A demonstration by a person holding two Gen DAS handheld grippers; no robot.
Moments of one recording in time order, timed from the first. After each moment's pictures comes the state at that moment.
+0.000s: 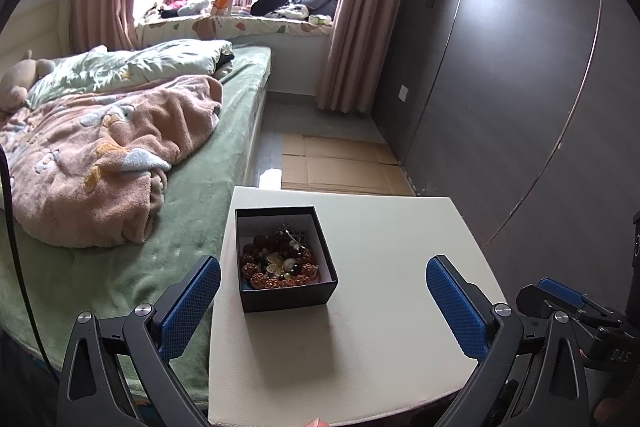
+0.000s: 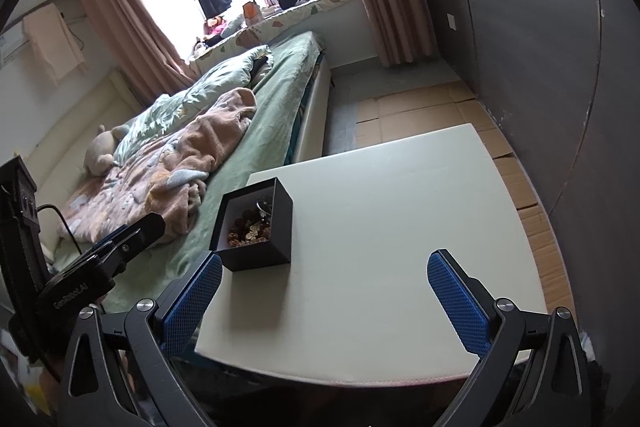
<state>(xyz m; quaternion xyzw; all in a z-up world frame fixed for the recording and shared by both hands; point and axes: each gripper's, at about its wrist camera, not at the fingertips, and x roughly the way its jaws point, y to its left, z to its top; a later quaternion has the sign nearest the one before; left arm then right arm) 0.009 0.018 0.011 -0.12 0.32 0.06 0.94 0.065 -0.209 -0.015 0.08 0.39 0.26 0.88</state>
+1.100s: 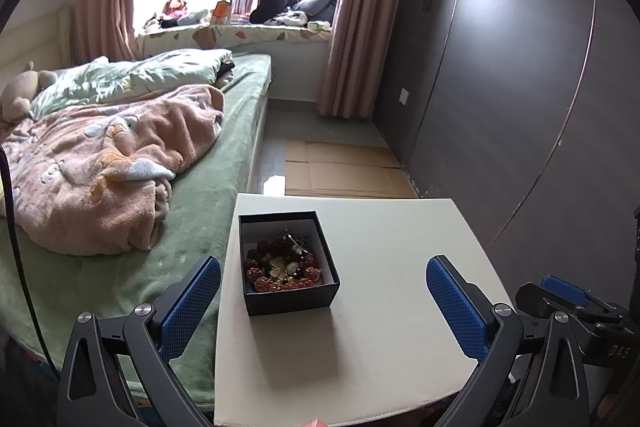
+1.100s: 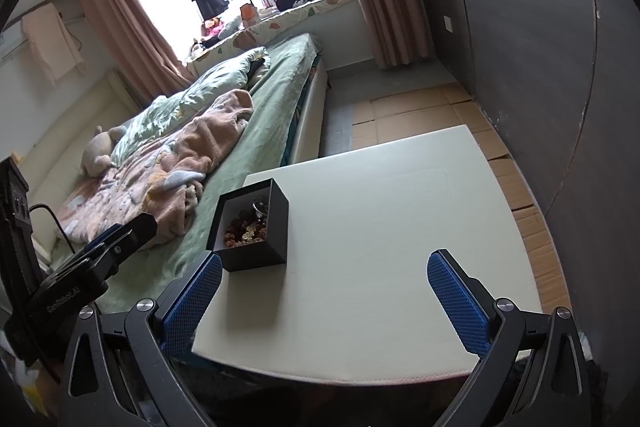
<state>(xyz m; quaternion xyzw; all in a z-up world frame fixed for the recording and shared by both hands) 0.004 0.016 0.015 -0.10 0.31 0.06 0.94 0.069 -0.213 -0.014 0.08 0.39 0.25 0.88</state>
